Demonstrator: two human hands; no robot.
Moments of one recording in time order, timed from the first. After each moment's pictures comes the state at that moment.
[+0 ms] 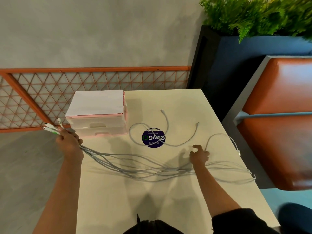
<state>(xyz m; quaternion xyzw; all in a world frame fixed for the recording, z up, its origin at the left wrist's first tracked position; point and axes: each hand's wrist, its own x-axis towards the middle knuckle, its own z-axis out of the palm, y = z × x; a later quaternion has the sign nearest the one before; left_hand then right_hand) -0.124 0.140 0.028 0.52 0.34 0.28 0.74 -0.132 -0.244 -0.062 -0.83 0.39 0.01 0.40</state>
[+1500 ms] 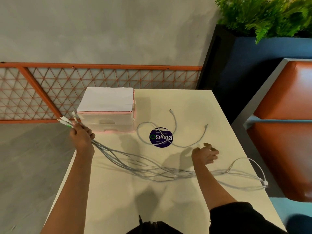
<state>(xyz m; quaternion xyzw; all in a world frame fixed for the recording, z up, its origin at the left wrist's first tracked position) -0.119 0.141 0.021 0.51 0.30 0.26 0.77 -0.117 -0.220 -0.050 -0.82 0.43 -0.06 0.37</state>
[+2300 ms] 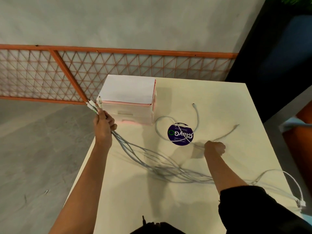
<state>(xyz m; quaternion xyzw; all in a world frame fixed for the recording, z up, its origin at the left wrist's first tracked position) -0.111 0.138 0.020 0.52 0.26 0.23 0.78 -0.037 -0.202 -0.094 -0.75 0.51 0.02 0.43</state>
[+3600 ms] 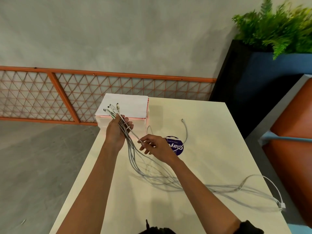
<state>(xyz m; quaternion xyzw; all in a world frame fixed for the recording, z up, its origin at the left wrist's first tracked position) -0.111 0.096 0.061 0.40 0.18 0.09 0.90 -0.122 -0.072 0.026 -0.79 -0.22 0.14 0.56</state>
